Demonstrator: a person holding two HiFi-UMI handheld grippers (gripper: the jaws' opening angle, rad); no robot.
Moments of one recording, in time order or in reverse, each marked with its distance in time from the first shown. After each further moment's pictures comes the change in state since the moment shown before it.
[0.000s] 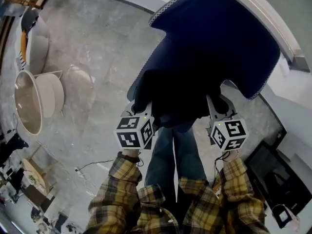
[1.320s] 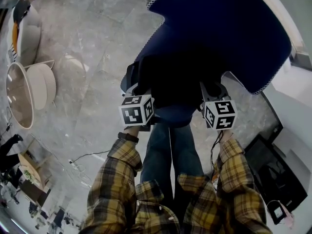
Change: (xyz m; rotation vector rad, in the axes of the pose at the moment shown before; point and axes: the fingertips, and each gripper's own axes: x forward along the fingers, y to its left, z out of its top) left arm 0.073 0.033 -0.052 -0.037 0.093 0.032; right arm 0.064 -0.023 -0.061 -0.077 0.121 -0.024
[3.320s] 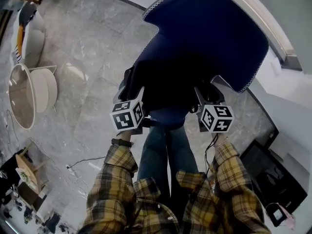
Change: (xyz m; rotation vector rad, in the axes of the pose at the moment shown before) left arm -0.050 0.010 0.020 -0.007 -0.108 0.112; right arm -0.041 -0.015 0.012 0.164 -0.102 -0.027
